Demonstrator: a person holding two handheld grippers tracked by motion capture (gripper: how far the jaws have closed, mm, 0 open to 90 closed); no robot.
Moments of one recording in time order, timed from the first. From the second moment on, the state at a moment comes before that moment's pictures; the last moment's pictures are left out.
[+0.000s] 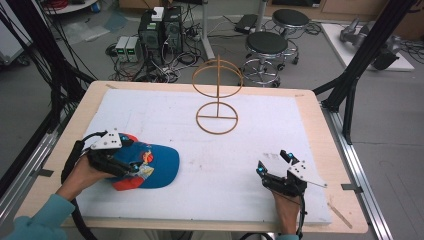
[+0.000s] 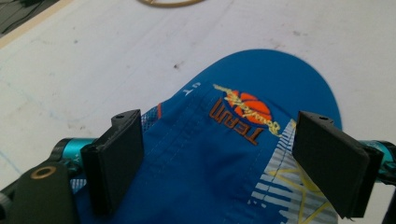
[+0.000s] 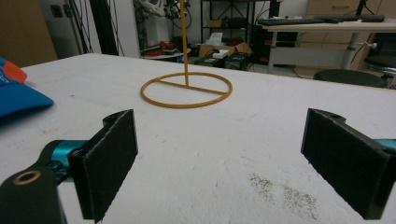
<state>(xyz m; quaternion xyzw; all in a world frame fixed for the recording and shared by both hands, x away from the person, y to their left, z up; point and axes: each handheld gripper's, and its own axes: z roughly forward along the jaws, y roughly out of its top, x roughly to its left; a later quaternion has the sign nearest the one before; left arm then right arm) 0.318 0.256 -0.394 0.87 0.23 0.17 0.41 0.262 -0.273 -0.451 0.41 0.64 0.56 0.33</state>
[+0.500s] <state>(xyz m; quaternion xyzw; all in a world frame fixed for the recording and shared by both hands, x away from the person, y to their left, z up) 0.304 0.242 -0.412 0.89 0.23 0.17 0.36 0.261 -0.273 -0.451 0.41 0.64 0.56 0.33</state>
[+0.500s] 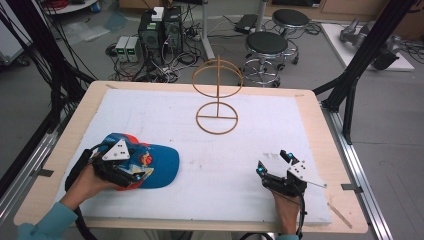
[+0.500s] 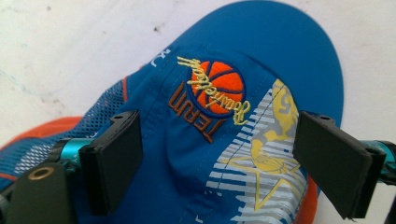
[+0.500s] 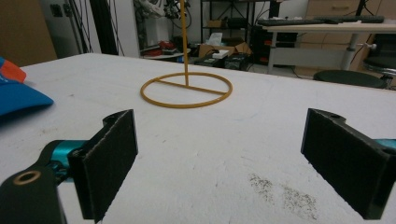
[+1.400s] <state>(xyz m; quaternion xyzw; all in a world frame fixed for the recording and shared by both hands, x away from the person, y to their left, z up) 0.295 0.254 -0.431 0.87 0.29 0.12 0.38 0.262 -0.273 -0.451 0.41 0.64 0.56 0.33</state>
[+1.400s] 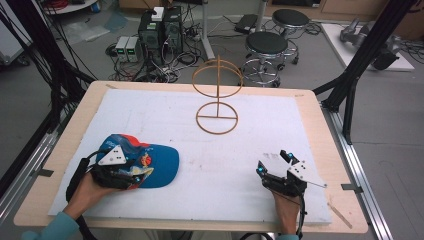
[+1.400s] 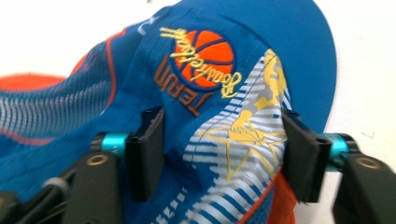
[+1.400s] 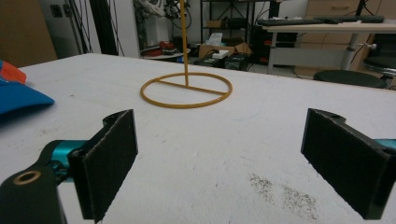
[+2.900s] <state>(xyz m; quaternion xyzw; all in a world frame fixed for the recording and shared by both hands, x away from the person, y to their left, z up) 0.321 0.235 -0.330 0.81 0.27 0.16 0.49 0.262 -0.274 -0.451 0.41 0.64 0.56 0.33</state>
